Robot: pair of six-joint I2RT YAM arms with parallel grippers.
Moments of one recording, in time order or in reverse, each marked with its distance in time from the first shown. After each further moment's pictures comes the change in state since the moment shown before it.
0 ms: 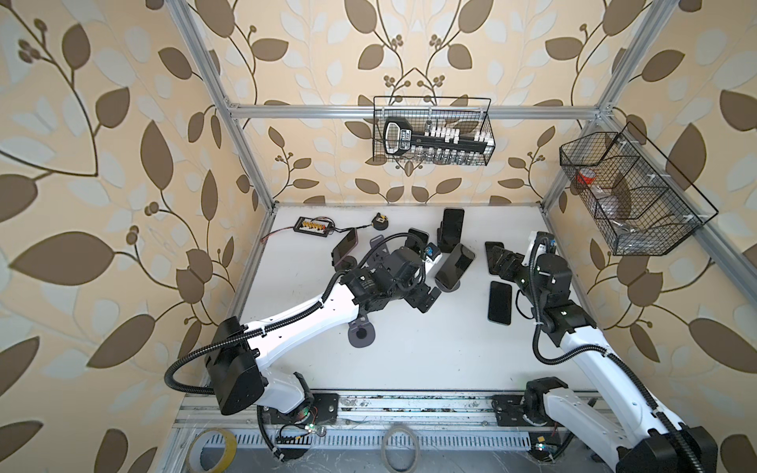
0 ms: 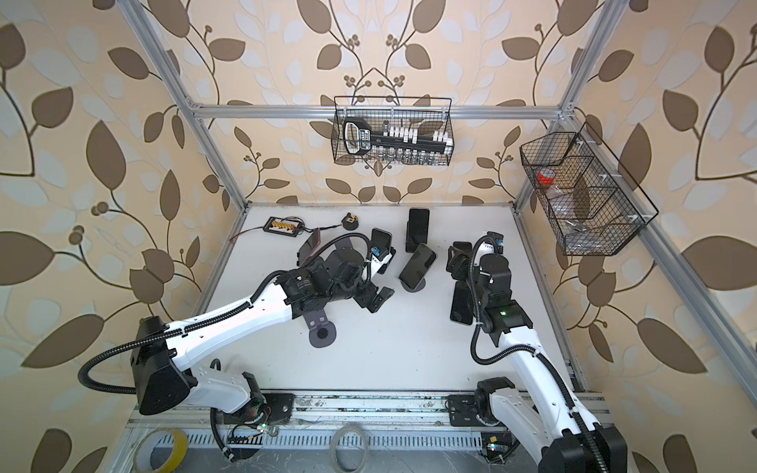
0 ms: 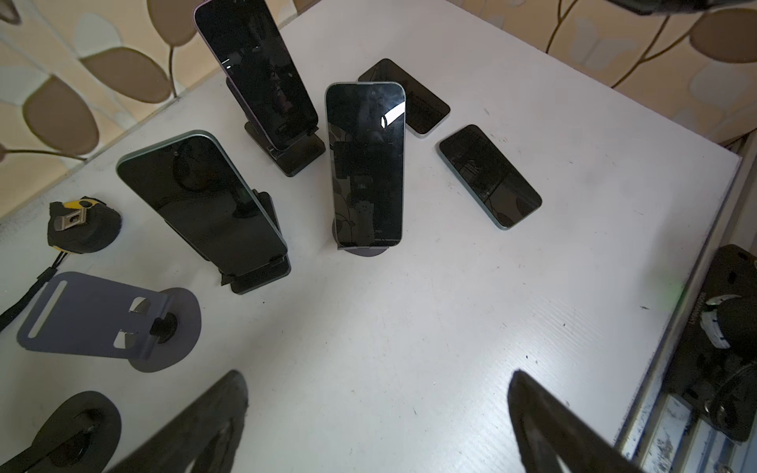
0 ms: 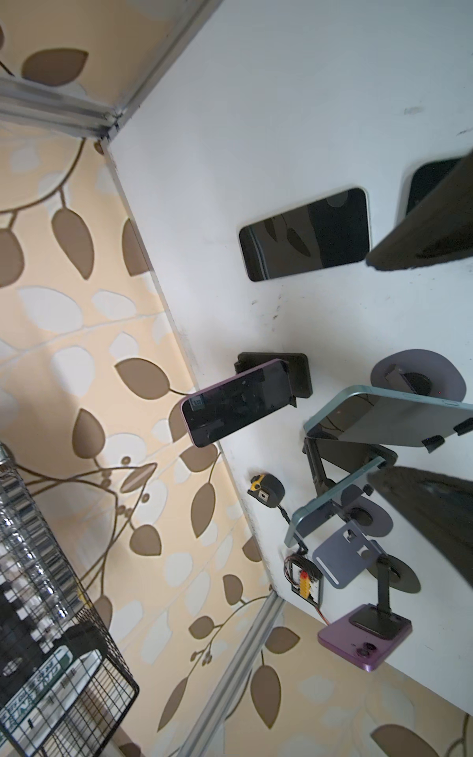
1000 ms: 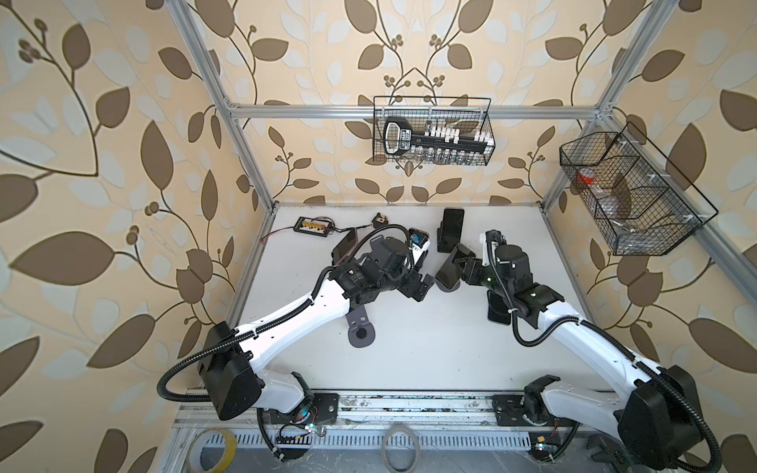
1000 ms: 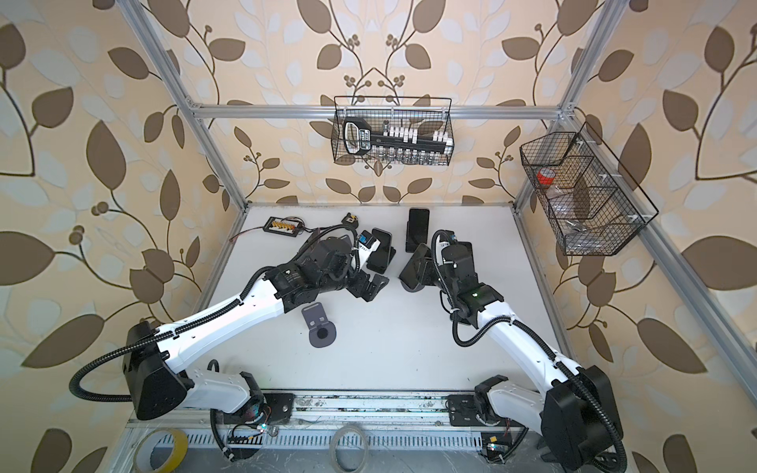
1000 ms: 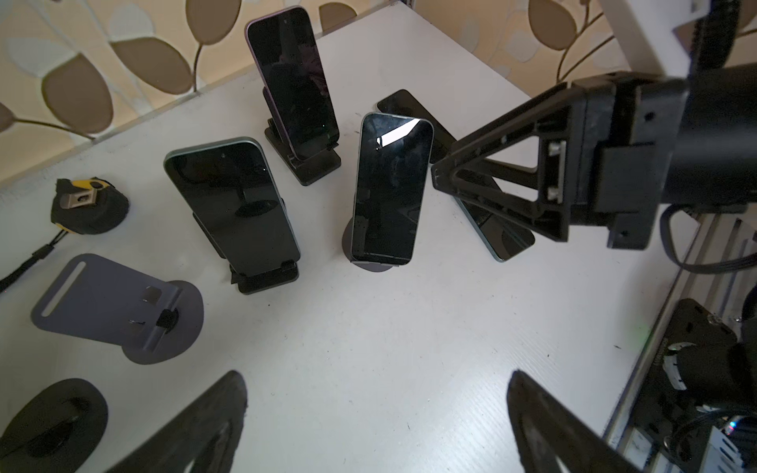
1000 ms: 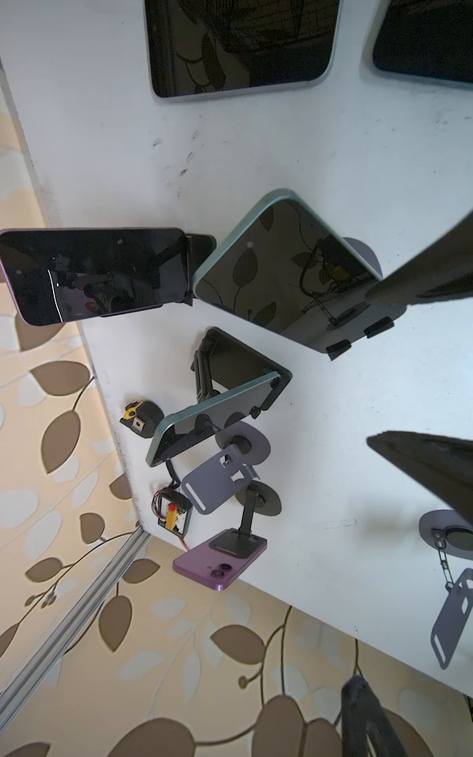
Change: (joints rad) left arm 0.072 -0.012 -0.003 0.029 0.077 -0.106; right arm 0.222 0.224 0.118 -0.103 -0.107 0.031
